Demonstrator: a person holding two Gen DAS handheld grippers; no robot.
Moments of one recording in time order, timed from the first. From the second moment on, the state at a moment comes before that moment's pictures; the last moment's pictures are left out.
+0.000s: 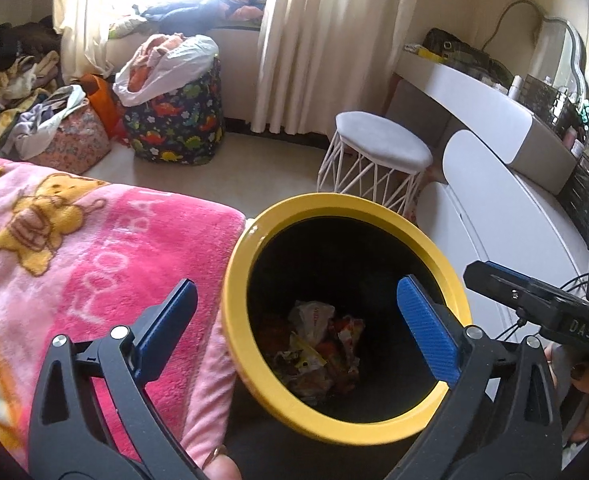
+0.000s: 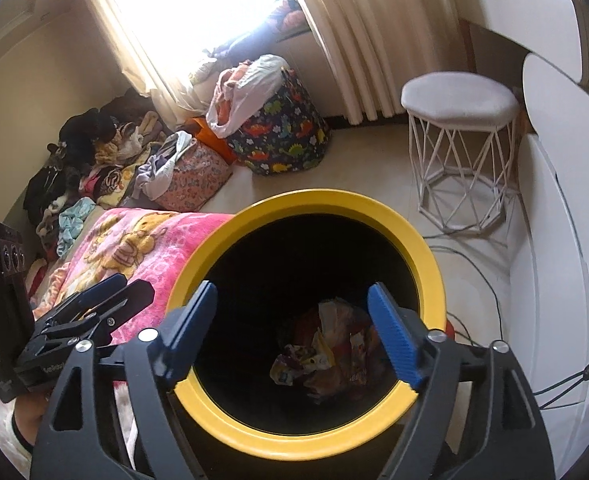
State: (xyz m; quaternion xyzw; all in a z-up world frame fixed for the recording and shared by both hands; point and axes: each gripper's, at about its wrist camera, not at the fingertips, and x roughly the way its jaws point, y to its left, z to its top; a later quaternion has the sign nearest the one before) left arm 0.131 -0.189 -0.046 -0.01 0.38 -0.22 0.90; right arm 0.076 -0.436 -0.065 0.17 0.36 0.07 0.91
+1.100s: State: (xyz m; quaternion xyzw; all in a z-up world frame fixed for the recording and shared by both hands) left arm 0.052 -0.081 -0.014 -0.03 0.26 -0.12 0.96; right arm -0.032 -0.363 -0.030 0.07 0.13 0.04 0.99
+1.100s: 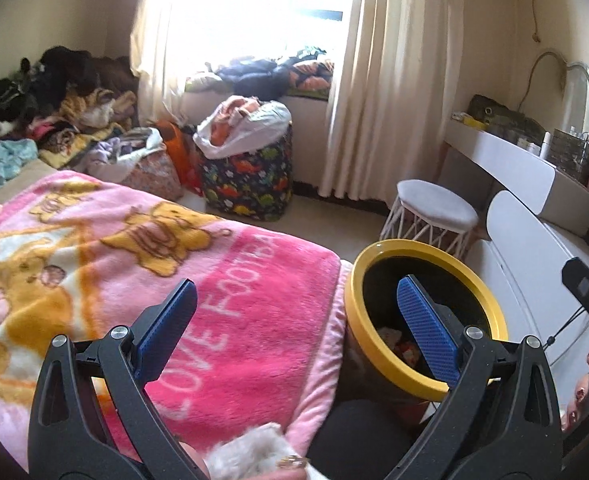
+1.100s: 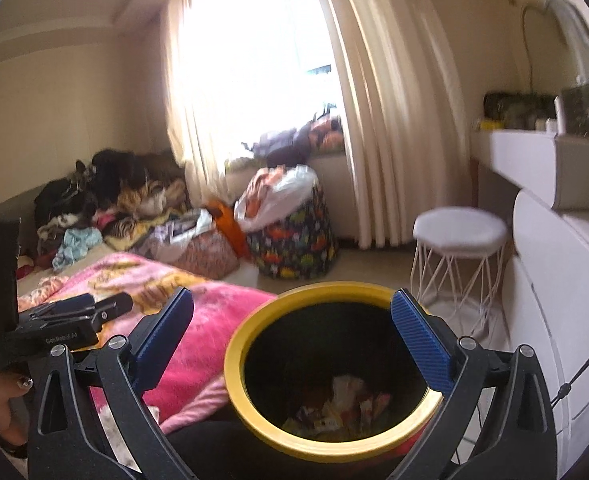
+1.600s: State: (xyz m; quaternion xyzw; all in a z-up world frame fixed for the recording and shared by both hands) left arm 0.032 -0.072 -0.012 -0.02 0.23 -0.11 0.97; right arm -0.044 -0.370 -0.036 0.07 0.10 0.00 0.99
